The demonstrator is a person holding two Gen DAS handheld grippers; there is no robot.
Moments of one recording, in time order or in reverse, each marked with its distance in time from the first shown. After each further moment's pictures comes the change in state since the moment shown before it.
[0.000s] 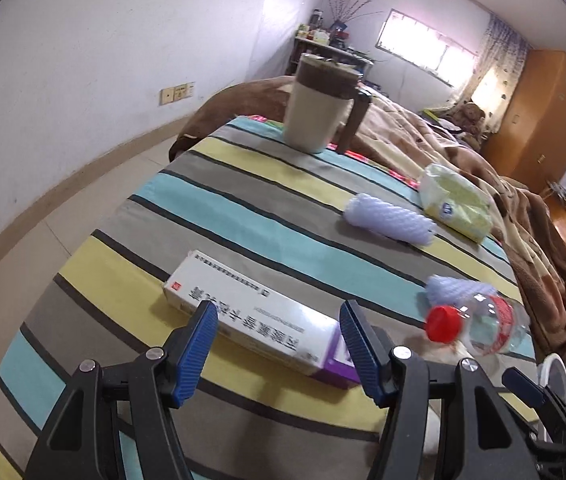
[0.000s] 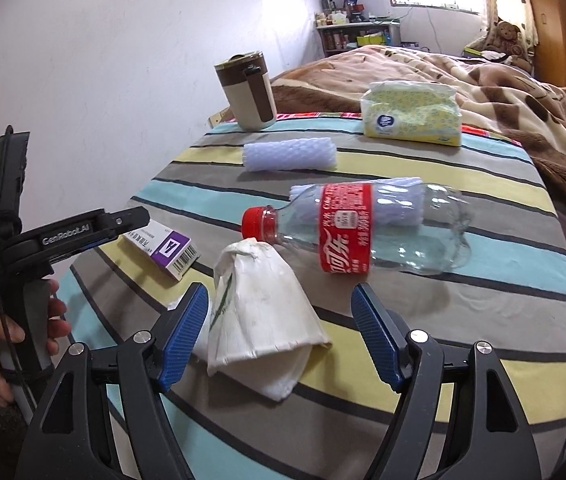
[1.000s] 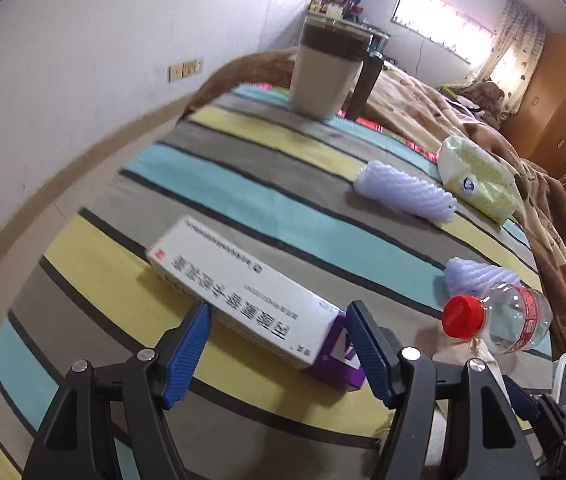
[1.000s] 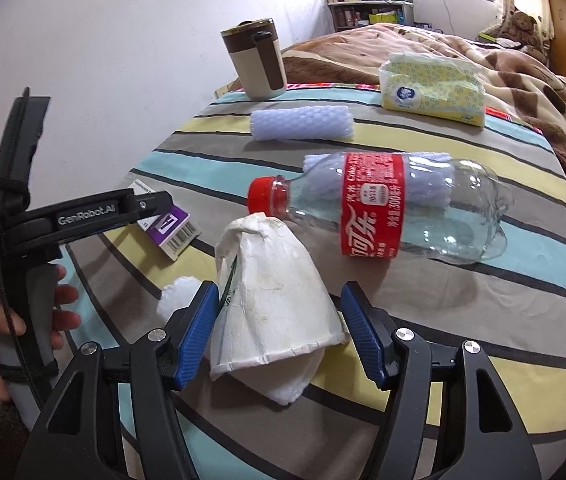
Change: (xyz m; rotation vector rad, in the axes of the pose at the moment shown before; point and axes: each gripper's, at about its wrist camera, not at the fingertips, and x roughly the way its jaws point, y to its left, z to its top) left arm 0.029 -0.018 -0.003 -0.015 0.111 0.052; right arm 0.016 -0.001 -0.003 -0.003 0.088 0.019
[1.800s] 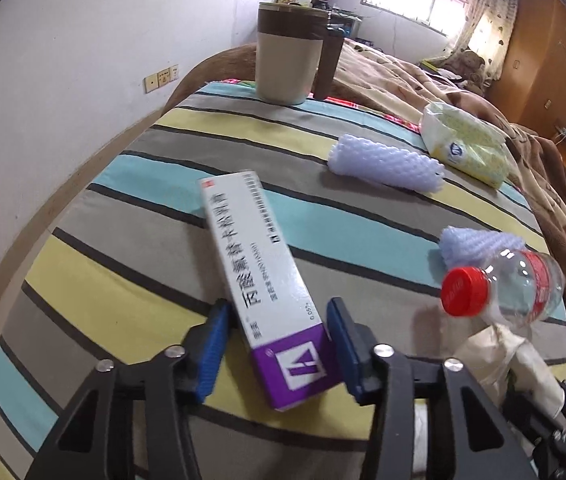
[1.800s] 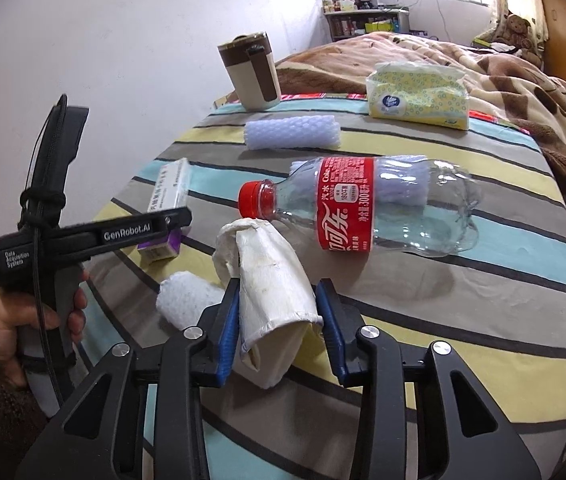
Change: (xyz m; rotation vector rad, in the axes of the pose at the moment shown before) left arm 0.008 -0.021 -0.008 0.148 0.000 0.022; right arm -0.018 -0.007 -0.009 -0.002 -0.045 0.011
